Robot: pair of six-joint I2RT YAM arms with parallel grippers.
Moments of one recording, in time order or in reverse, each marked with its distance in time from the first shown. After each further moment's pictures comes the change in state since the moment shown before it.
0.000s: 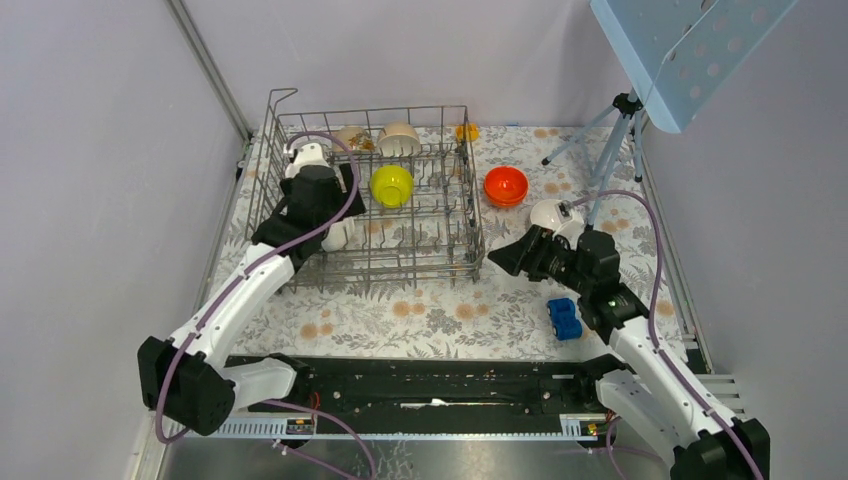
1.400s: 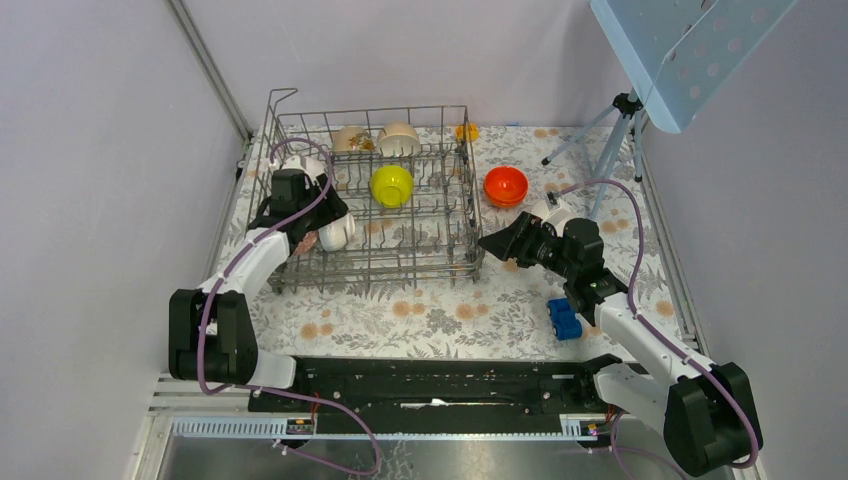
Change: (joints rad) left arm 0.360 0.217 -0.161 0.275 0.502 -0.039; right arm 0.007 0.253 0.000 0.303 -0.014 0.059
